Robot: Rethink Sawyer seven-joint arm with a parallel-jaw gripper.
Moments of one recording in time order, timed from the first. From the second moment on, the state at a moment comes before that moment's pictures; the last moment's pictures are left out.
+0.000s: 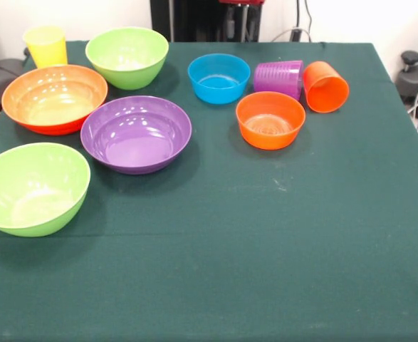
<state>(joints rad) -0.20 -0.46 0.94 2.71 -2.20 1.26 1.81</state>
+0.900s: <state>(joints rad) -0.38 -0.41 0.92 2.71 -2.42 1.36 1.81</state>
